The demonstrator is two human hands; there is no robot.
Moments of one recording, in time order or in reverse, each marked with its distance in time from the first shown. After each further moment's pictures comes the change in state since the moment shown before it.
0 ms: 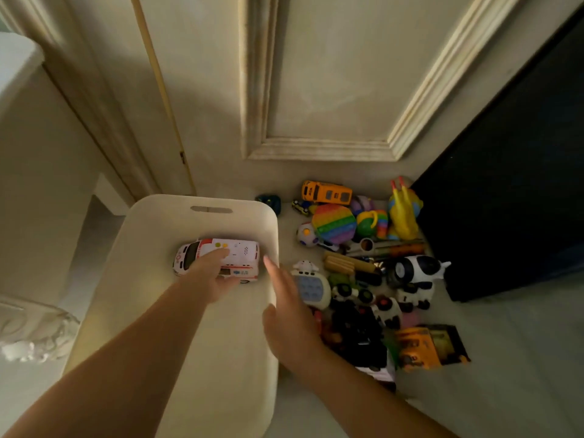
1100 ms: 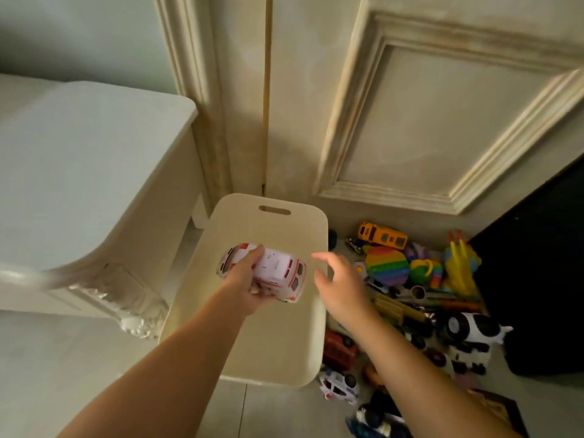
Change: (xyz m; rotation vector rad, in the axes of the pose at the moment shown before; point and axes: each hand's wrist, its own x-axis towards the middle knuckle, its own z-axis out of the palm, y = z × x) left_hand -0.085 0.038 -0.041 -0.191 -0.080 0.065; right_hand 0.053 -0.059 -0.026 -0.190 0.071 -0.100
